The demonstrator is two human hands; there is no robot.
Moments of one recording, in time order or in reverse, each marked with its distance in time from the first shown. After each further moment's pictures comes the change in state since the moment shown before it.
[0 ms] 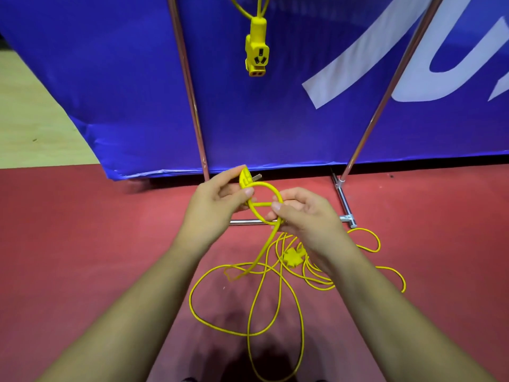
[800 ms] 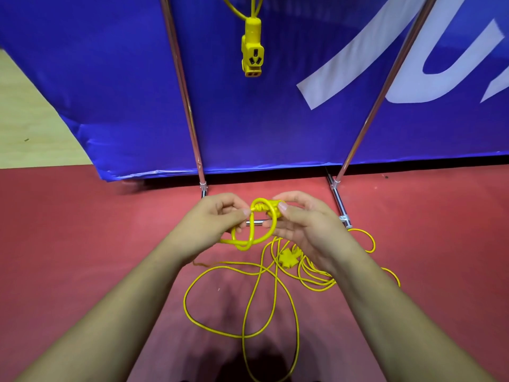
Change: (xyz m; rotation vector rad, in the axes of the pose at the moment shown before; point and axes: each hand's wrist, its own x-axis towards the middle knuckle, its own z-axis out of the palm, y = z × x) left_hand -0.002 -0.013 -0.010 0.173 -0.321 -0.092; right_hand -0.001 -0.007 -0.015 0.178 -0.060 0.166
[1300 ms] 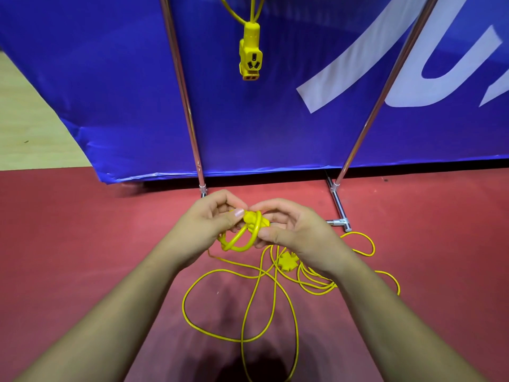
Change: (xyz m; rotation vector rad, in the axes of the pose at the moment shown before) left_hand -0.002 -0.001 -0.004 -0.157 -0.015 0.104; right_hand -0.005 0.001 0.006 -0.302 -0.263 -0.169
